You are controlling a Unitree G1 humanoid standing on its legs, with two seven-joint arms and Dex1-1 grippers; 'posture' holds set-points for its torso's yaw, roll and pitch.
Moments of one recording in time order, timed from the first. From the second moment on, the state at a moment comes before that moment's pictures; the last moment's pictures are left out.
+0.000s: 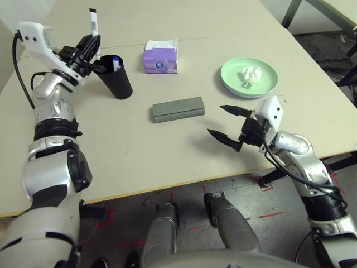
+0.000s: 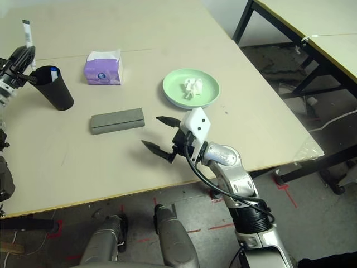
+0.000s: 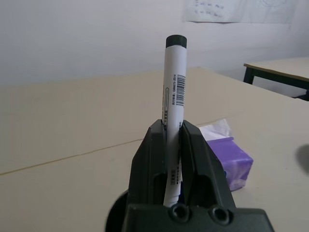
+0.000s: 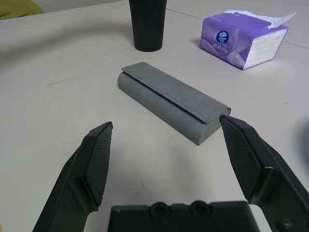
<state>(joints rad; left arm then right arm) -1.00 0.65 0.35 1.02 -0.31 -0.21 -0.75 -0.31 -0.44 0.12 -0.17 0.31 0.15 0.81</state>
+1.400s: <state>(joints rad) -0.49 0.83 0.60 0.61 -0.47 -0.01 -0.65 -0.25 -0.47 -0.27 -0.18 0.32 0.21 0.48</state>
